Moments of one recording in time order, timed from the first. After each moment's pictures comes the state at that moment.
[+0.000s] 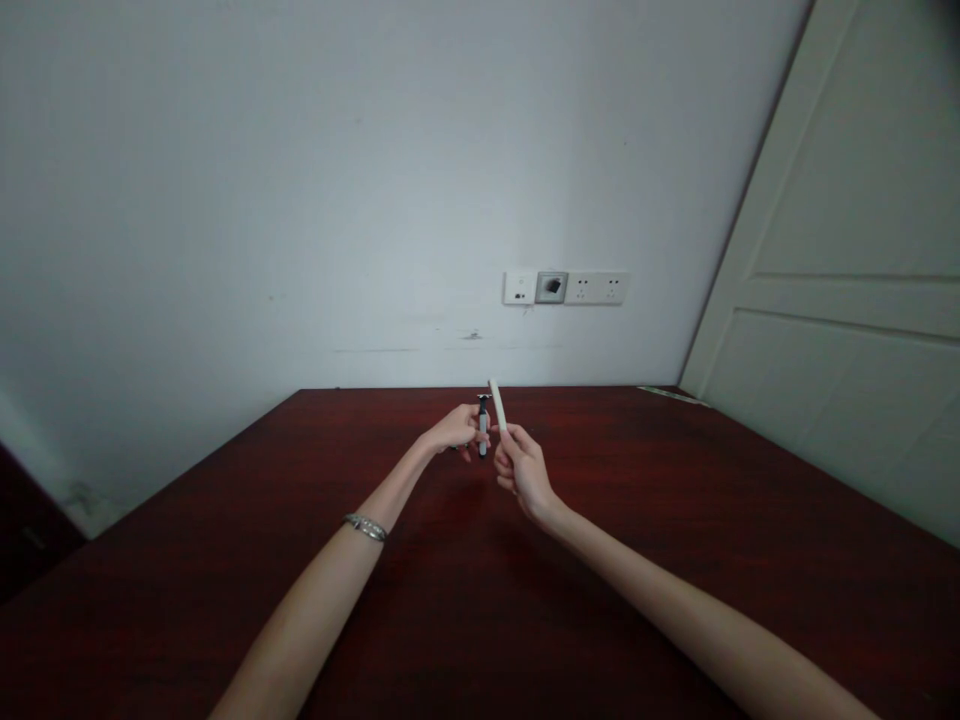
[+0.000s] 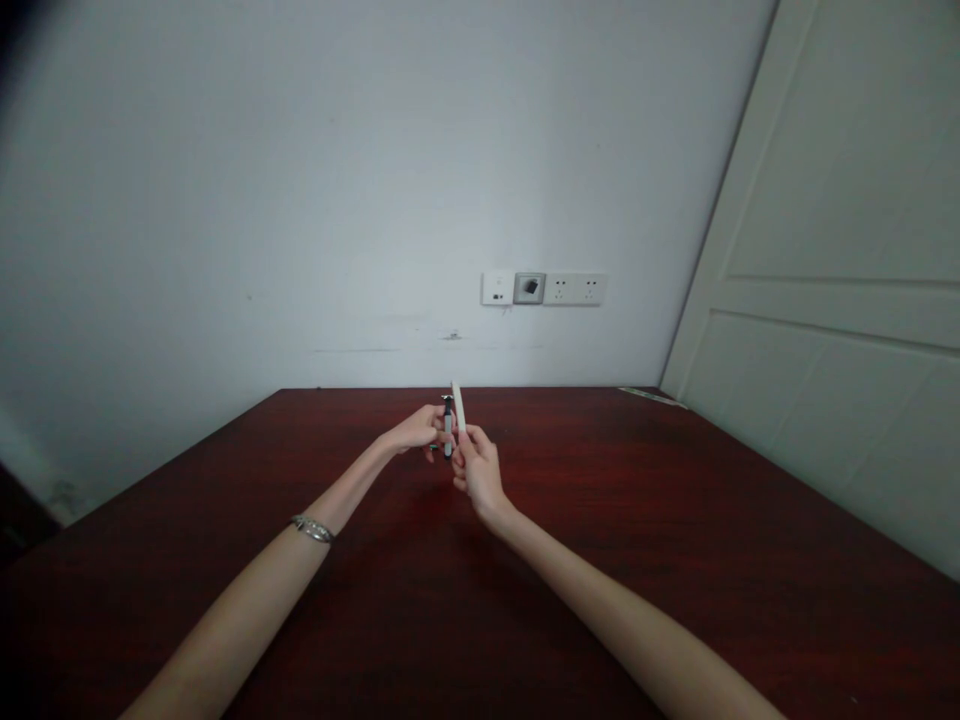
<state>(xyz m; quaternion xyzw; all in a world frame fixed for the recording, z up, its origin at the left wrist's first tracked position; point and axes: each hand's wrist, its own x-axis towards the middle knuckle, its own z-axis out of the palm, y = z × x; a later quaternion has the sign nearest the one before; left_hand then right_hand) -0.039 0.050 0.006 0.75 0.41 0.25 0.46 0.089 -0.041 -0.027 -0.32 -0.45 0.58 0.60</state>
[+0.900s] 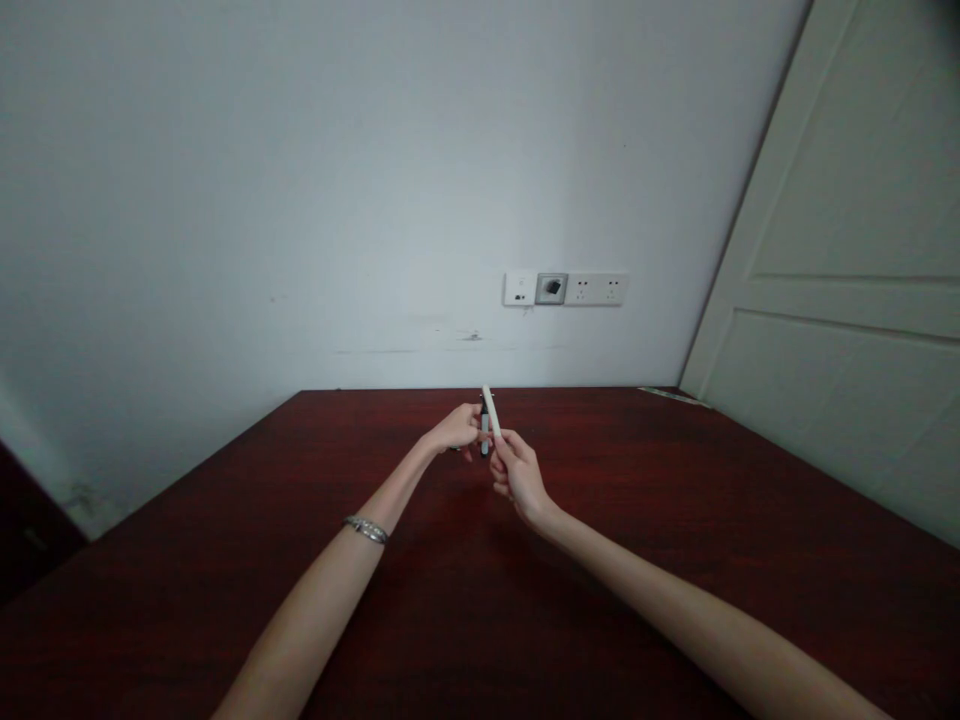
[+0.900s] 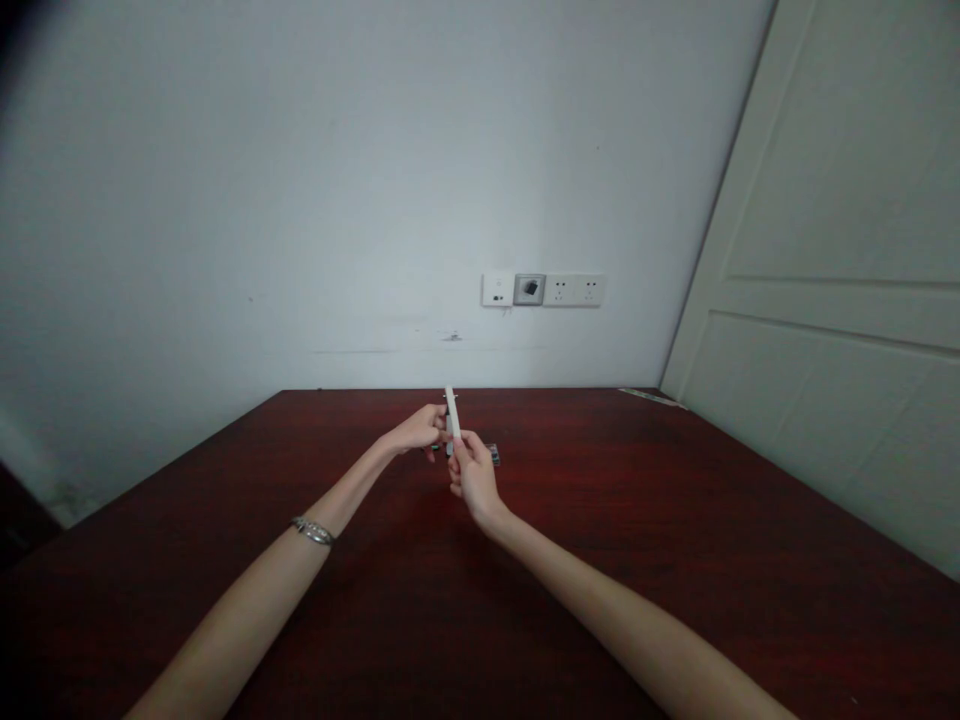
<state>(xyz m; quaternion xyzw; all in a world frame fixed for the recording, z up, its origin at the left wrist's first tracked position) -0.036 0.047 0.009 0.76 0.40 0.25 0.45 0.084 -0.042 -0.030 -0.34 -0.46 0.57 0.59</state>
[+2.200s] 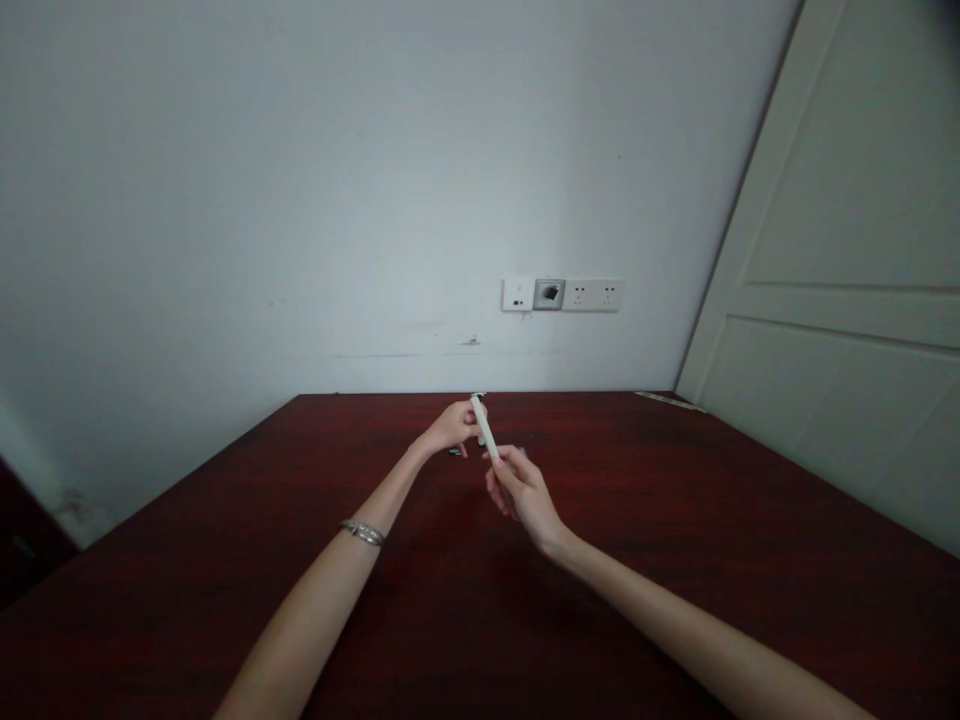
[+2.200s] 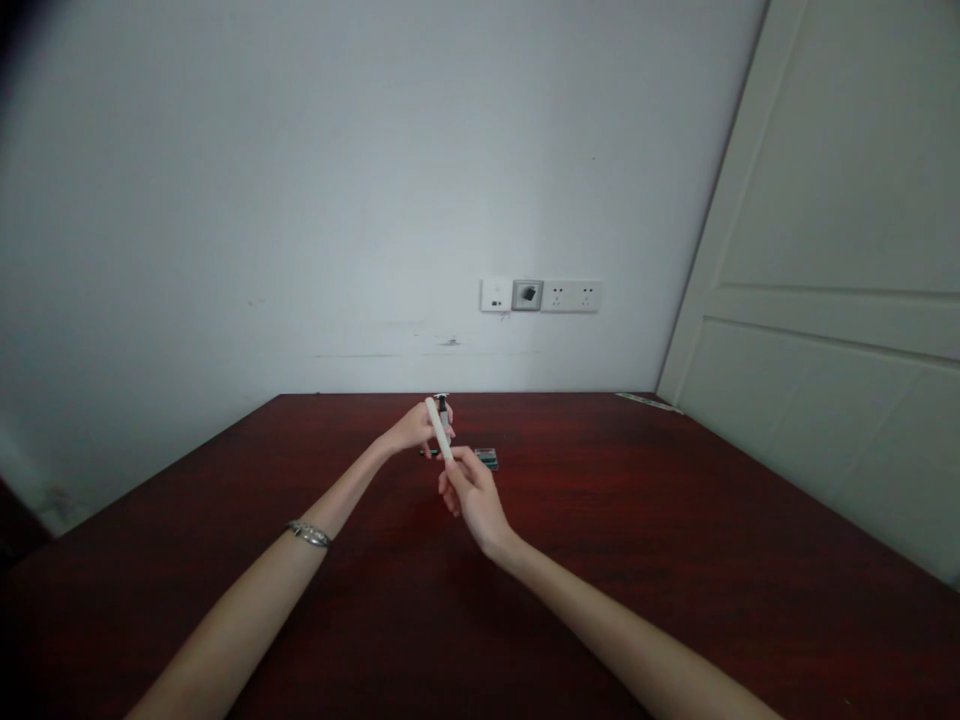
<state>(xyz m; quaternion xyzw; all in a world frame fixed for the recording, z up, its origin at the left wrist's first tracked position) -0.044 0.056 0.010 0.79 0.37 0.30 0.39 0.094 -0.066 -0.022 -0.33 -0.55 0.52 0.56</state>
